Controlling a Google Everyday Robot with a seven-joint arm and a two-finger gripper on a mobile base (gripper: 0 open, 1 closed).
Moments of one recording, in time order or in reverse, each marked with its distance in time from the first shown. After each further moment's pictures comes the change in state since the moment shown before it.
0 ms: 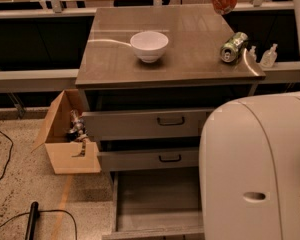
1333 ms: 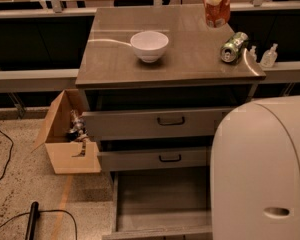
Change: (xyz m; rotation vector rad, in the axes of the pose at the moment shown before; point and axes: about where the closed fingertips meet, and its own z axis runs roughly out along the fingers) arm -0.013 0.031 -0.021 -0.116 -0.074 0.280
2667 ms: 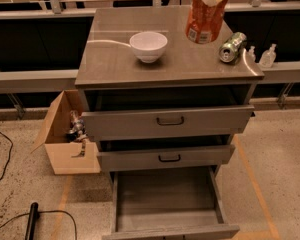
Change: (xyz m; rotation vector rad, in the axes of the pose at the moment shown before) arm -0.043 0.133 -0.130 -0.182 -0.283 0.236
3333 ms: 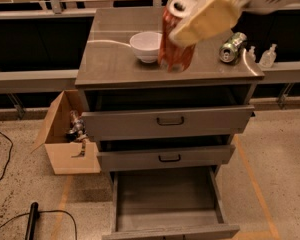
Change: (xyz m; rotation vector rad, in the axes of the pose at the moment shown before) arm -0.005 0.076 0.024 0.051 -0.105 -0.134
